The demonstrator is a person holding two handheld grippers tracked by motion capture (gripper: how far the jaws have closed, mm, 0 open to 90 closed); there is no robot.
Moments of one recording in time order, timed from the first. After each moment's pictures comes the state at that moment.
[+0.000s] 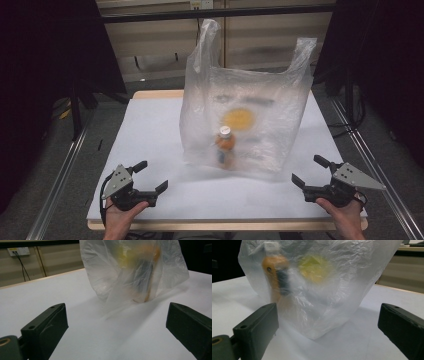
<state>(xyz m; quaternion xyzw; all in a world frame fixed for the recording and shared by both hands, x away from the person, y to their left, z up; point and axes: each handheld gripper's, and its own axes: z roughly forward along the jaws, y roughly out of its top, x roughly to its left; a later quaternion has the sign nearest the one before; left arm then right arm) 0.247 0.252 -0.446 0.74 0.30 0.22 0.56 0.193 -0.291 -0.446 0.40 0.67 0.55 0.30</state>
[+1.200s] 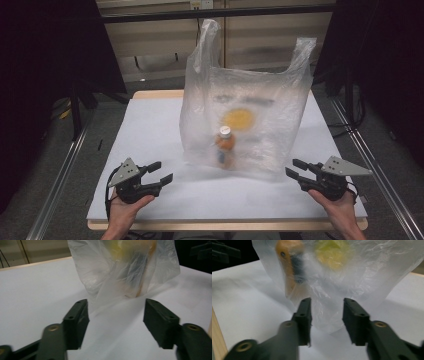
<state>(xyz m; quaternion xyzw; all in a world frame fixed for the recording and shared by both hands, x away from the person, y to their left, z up) 0.264 0.240 -0.440 0.78 0.30 0.16 0.53 0.212 -0.280 -0.439 0.38 0.73 0.52 0.22</state>
